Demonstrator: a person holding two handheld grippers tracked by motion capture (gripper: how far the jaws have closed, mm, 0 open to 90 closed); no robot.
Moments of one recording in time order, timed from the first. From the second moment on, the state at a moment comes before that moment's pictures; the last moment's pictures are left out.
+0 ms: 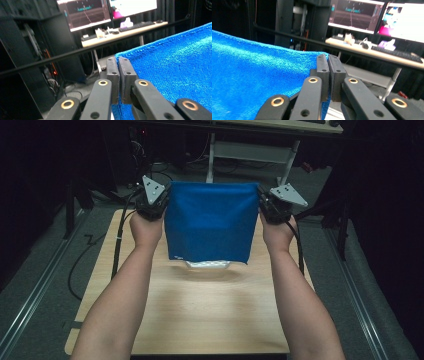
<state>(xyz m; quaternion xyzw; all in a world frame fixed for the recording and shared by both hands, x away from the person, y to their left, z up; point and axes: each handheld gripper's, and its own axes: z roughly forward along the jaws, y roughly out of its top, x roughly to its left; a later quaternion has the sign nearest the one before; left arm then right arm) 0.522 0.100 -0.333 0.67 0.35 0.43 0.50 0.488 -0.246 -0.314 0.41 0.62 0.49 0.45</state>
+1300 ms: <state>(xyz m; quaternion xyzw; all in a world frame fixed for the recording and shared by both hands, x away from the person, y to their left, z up) 0.520 0.103 -0.473 0.76 0.39 0.29 0.43 0.502 -0.251 -0.456 0.47 0.70 0.42 0.34</state>
